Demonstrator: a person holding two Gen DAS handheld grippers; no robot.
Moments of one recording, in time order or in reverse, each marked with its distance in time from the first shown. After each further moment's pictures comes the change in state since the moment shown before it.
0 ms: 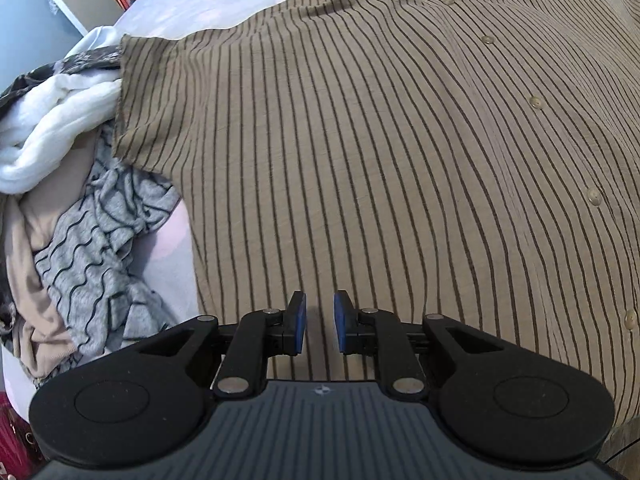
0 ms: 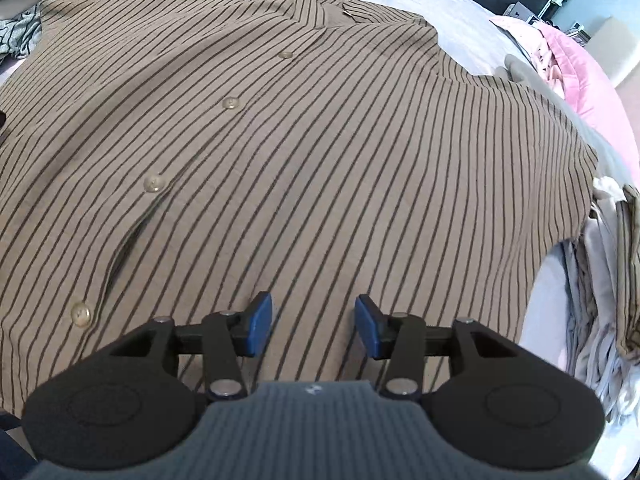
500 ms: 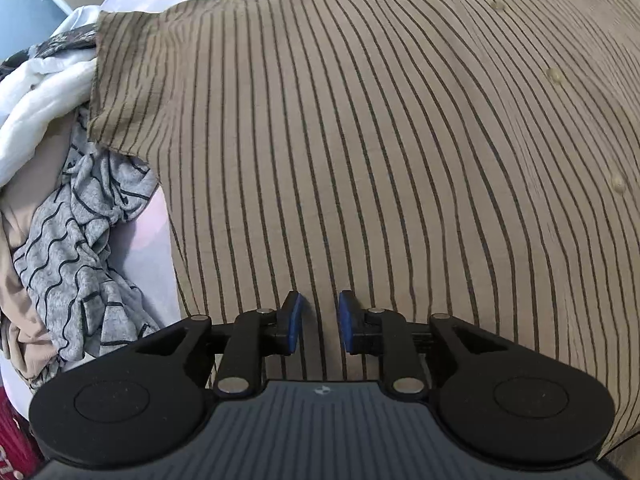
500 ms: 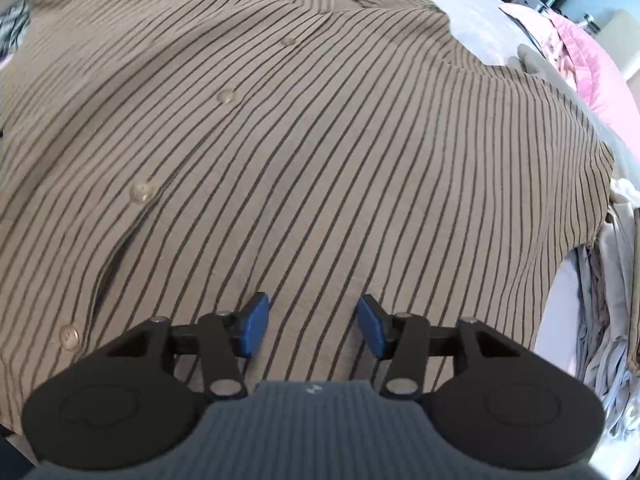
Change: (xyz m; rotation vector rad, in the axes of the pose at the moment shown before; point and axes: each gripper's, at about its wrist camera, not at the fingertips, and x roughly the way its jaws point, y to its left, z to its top) left arm 0.022 0.002 0.004 -0.025 0.075 -0.011; right arm 0.023 -0.001 0.021 0.018 0.048 0.017
